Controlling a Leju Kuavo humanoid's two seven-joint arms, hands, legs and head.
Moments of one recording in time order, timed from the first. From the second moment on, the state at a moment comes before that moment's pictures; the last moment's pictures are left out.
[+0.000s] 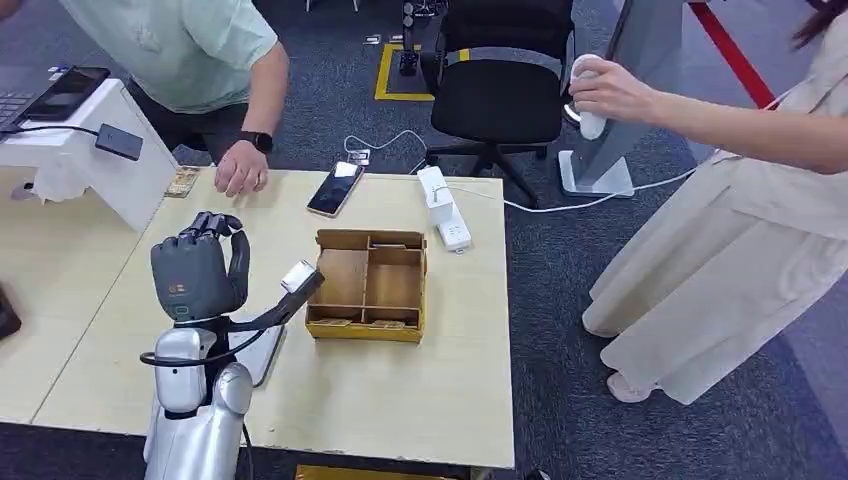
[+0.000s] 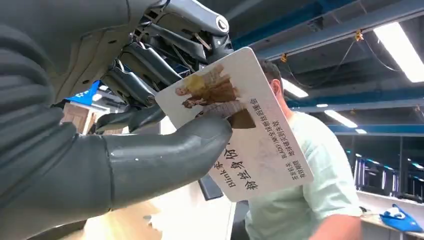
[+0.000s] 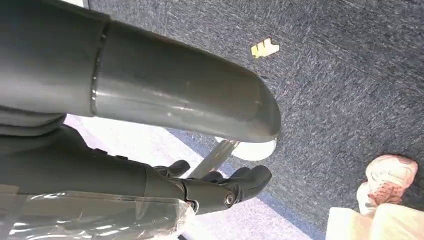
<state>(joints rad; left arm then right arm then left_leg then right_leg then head) -0.17 -0.23 0.08 -1.61 -1.49 0.46 -0.14 -0.02 0.25 -0.42 -0.50 1.57 -0.47 0.19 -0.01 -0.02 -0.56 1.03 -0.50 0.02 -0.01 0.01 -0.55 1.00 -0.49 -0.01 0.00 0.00</state>
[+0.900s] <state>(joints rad) -0.10 -0.22 0.08 -1.57 -1.49 0.51 -0.19 -0.01 0.25 -0.43 -0.50 1.57 -0.47 0.19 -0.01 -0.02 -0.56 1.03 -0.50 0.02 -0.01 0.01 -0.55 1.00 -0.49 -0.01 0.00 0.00</state>
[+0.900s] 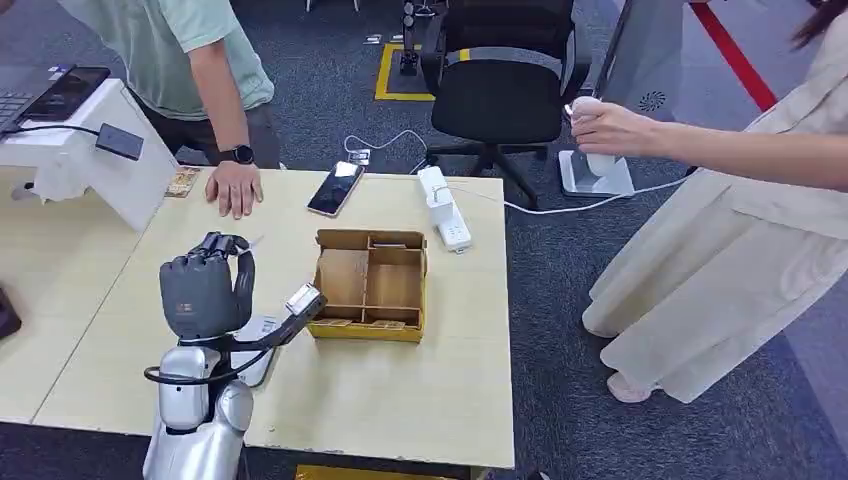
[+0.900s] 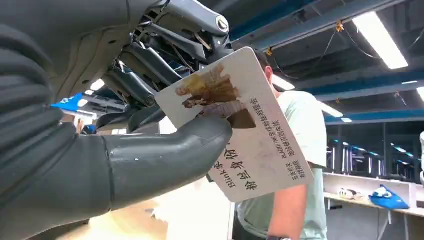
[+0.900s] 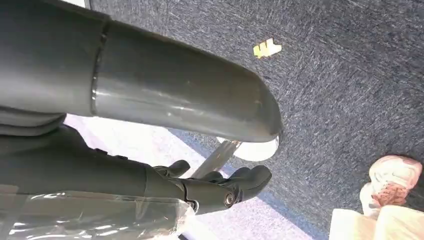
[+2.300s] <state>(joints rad) -0.09 -0.27 0.29 -1.53 -0.85 -0.02 -0.01 0.00 0.25 -0.46 -0.54 1.57 -0.44 0.19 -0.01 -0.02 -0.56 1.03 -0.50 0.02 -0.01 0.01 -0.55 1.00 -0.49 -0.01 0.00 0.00</state>
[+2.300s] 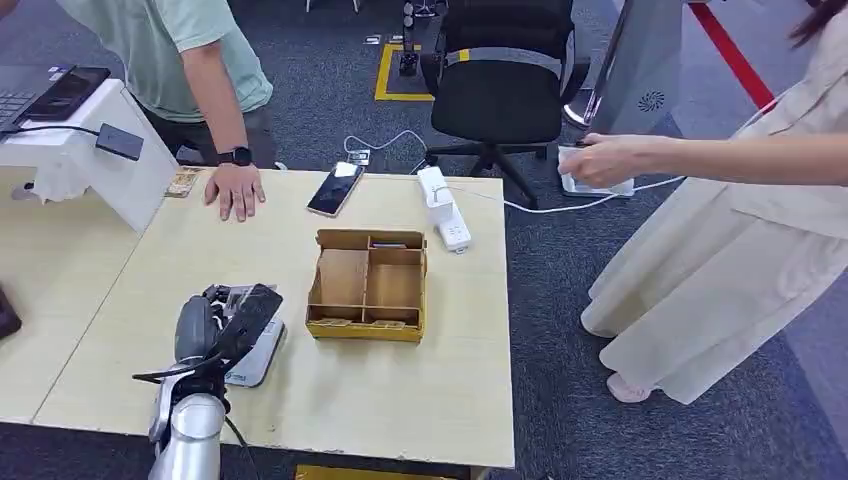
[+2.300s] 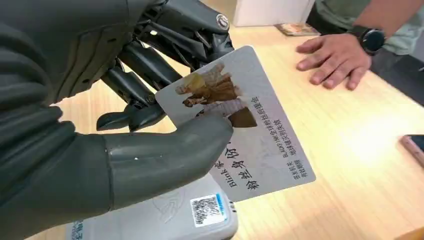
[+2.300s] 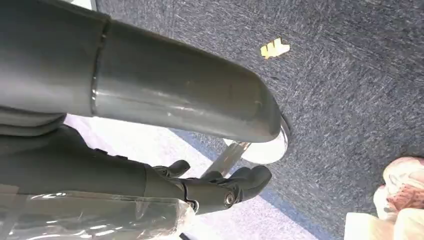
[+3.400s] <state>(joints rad) -0.04 -0.25 0.38 -1.50 -1.04 -0.15 0.12 -0.02 0.24 -0.50 -0.54 1.57 -0.45 0.15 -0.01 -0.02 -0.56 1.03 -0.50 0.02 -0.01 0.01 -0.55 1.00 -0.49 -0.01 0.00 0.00</state>
